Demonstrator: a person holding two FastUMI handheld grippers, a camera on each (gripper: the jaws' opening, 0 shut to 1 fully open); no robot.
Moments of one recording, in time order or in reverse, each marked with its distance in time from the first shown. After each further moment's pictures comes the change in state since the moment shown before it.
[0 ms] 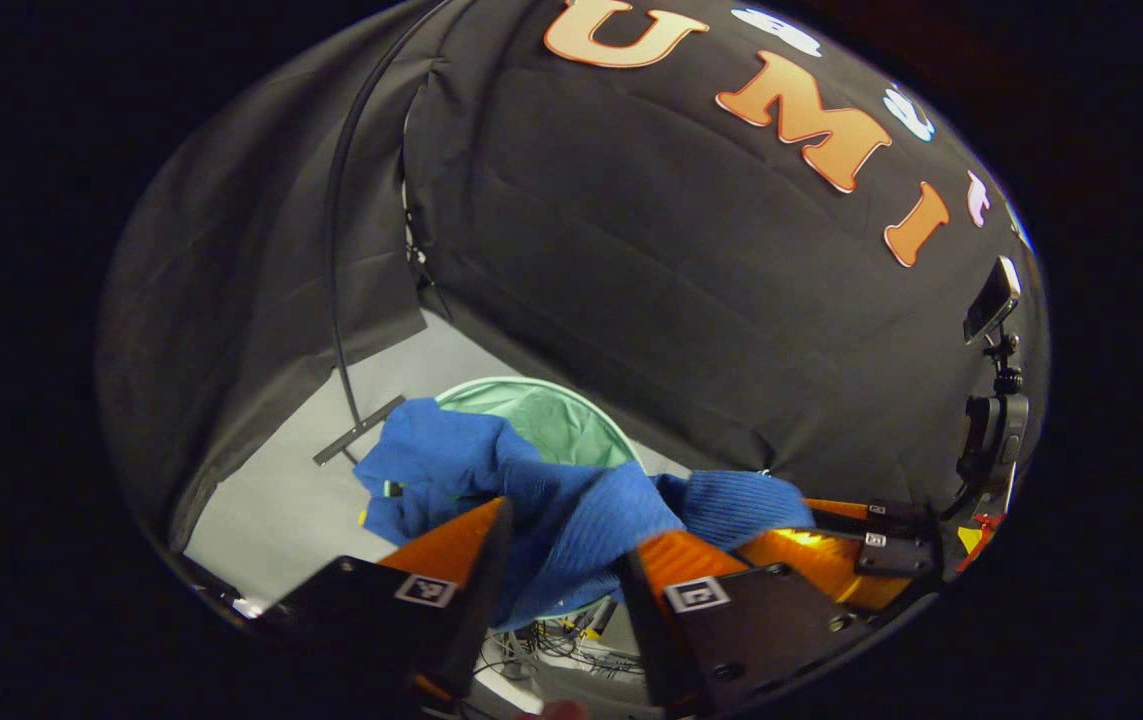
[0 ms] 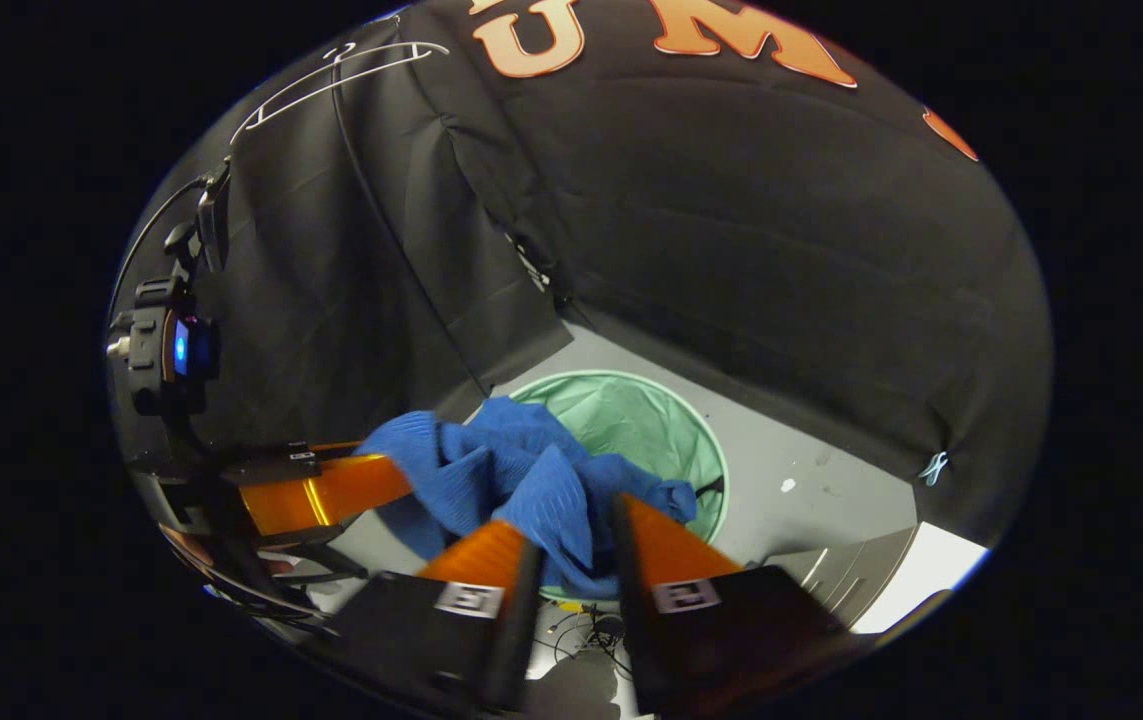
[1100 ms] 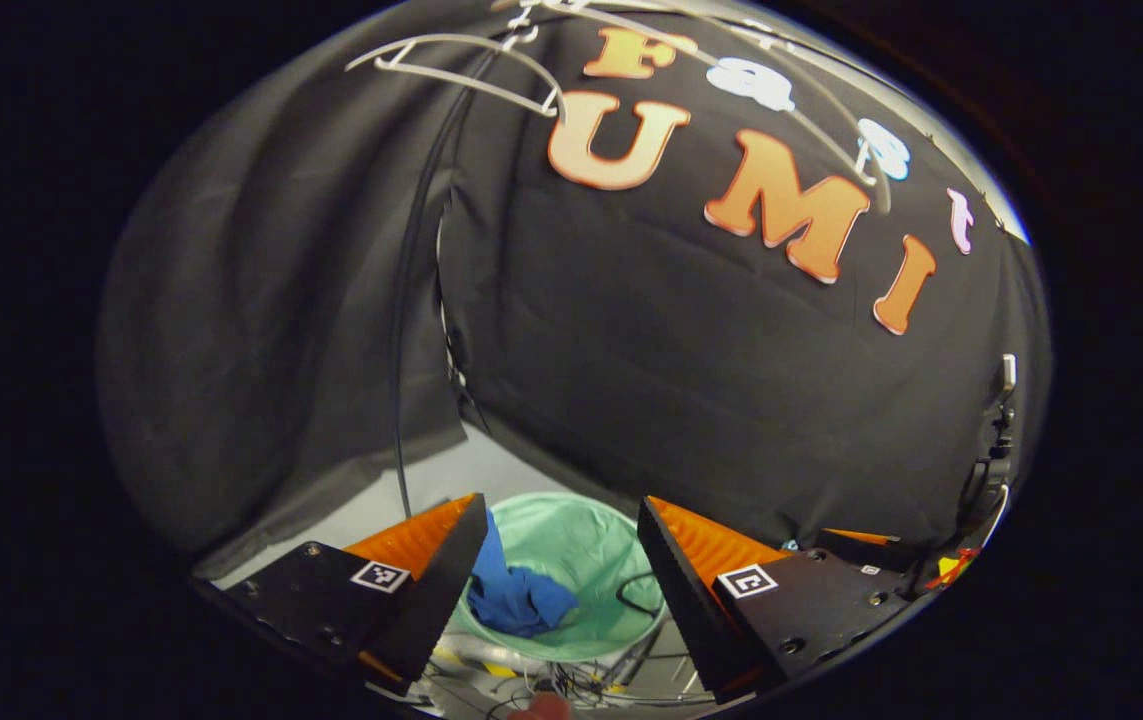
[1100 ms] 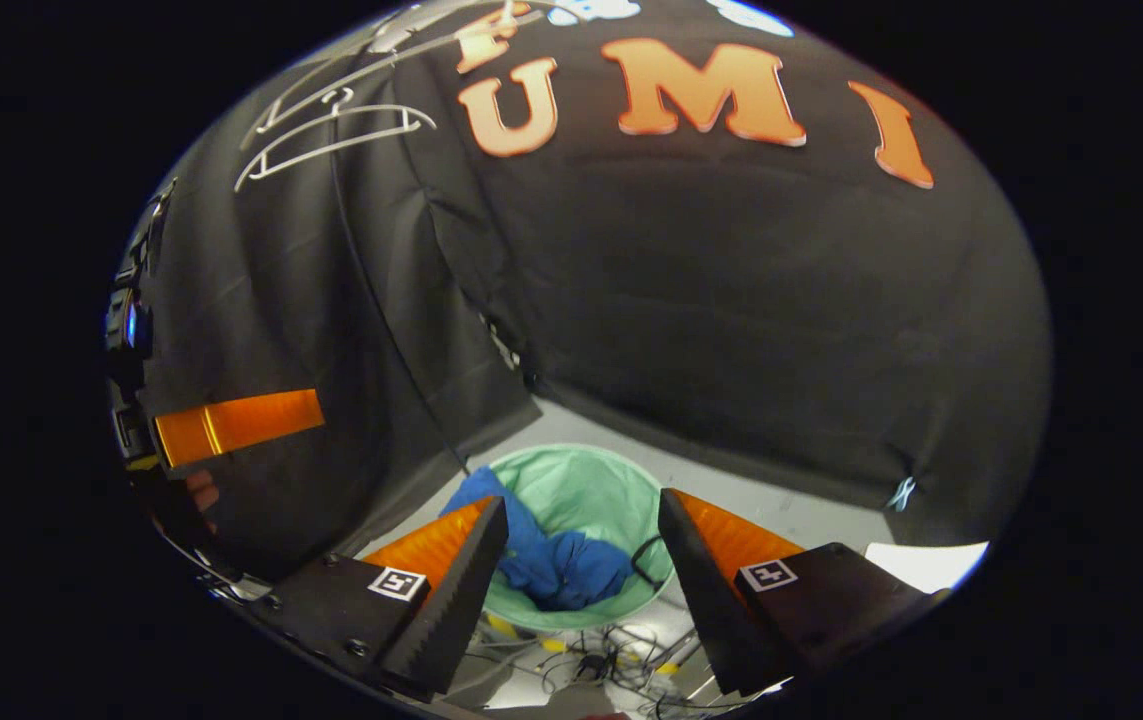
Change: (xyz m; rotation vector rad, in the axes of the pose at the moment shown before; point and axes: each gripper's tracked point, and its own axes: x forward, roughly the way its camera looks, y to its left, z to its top) left arm -0.147 -0.019 0.138 0.089 -0.425 0.087; right arm -0.121 -0.017 0.088 -0.031 -0.371 -0.097
